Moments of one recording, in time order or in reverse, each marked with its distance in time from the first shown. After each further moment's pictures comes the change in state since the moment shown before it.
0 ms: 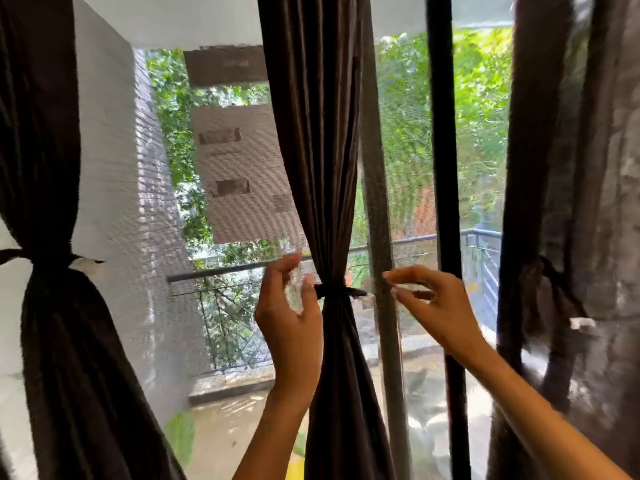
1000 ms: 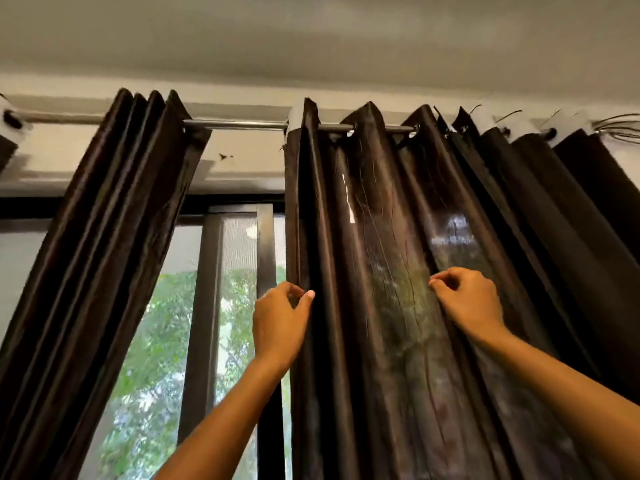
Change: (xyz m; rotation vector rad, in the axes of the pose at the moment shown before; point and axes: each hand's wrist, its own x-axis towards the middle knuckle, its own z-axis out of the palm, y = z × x) left_hand 0.125 0.279 0.397 0.152 -0.092 0.230; right_hand 0.265 -0.045 -0.487 -0.424 0.576 -0.192
